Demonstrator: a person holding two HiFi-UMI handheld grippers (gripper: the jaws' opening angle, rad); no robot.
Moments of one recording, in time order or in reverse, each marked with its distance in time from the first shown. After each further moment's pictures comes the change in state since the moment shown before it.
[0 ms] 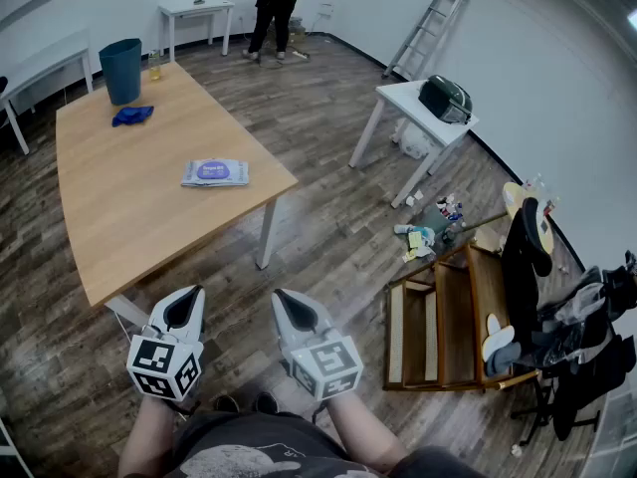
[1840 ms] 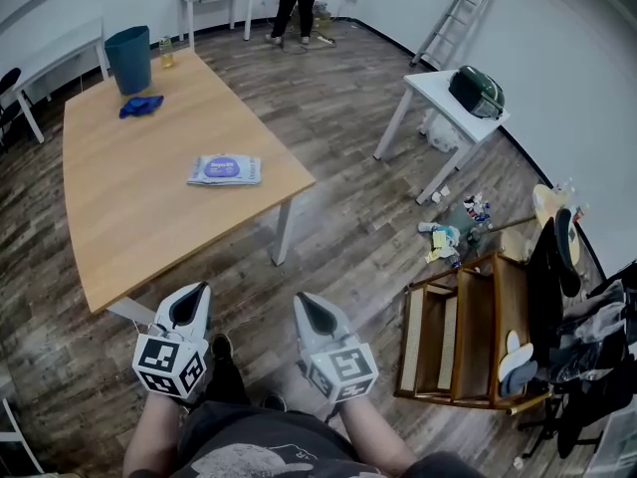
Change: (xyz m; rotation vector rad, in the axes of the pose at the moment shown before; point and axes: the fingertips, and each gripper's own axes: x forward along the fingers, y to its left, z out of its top) left arm 0.060 0.027 -0.015 -0.004 0.008 0.056; right arm 0.036 -0.068 -0.033 0.060 -0.007 -0.012
